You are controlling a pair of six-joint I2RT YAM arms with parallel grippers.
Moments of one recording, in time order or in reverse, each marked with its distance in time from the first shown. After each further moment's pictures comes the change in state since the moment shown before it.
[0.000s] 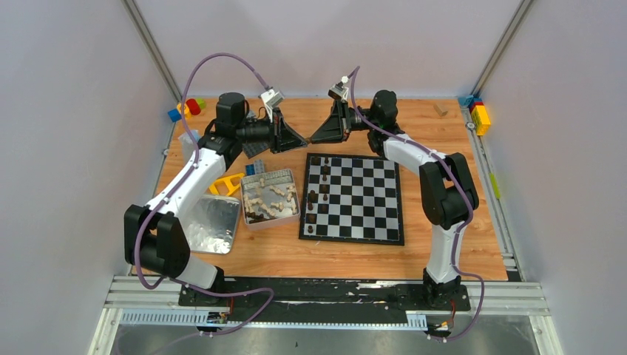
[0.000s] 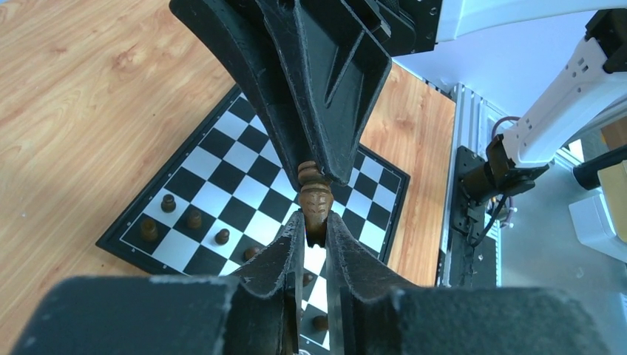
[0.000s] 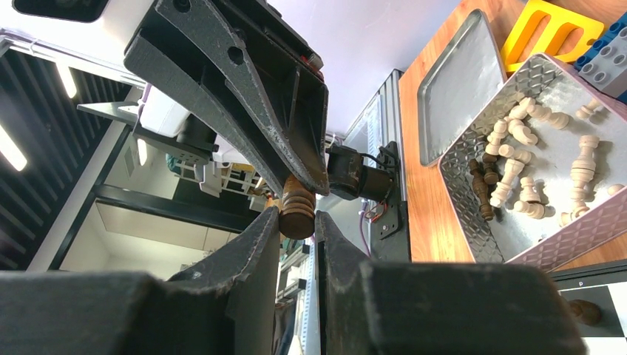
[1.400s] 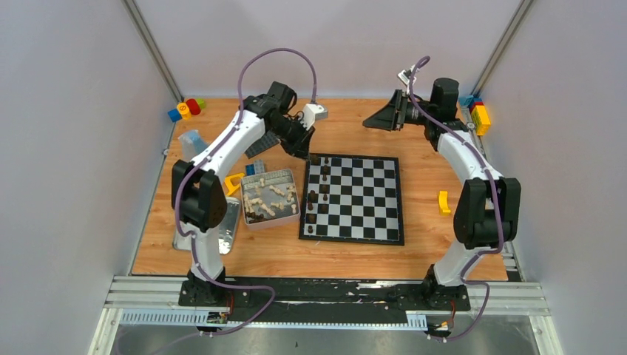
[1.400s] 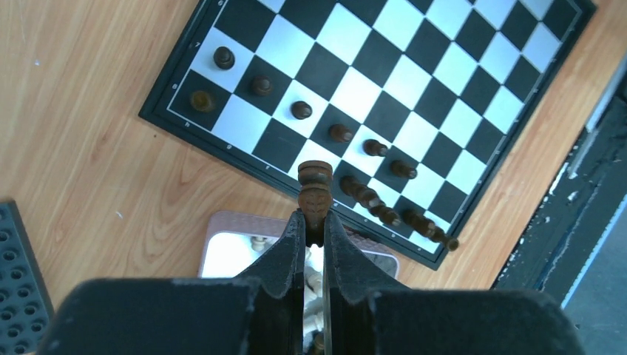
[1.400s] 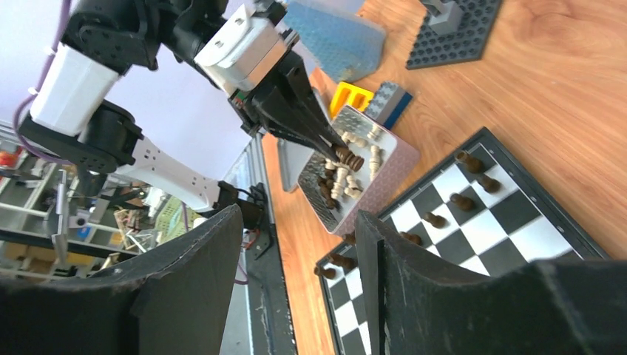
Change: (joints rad) left arm -0.145 0.420 0.566 -0.885 -0.412 0.540; right arm -0.331 -0.249 -0.042 -0.681 0.047 -0.767
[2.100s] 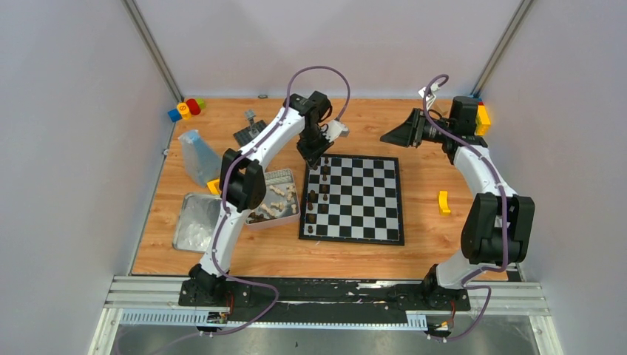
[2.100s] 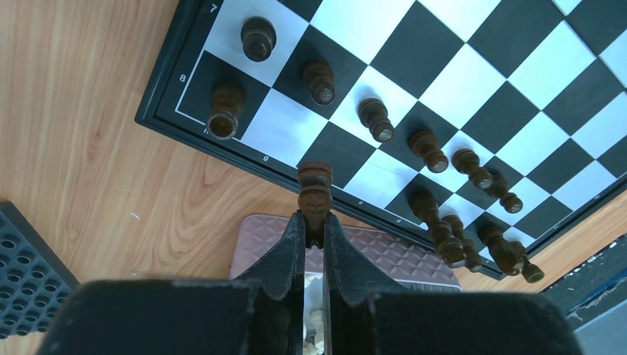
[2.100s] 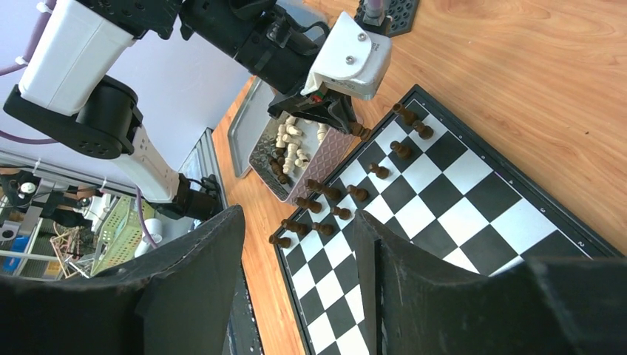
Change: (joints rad) left arm -0.130 0.488 0.557 -0.373 -0.349 0.012; right arm -0.135 -0.153 -0.185 -0.208 0.027 -0.322
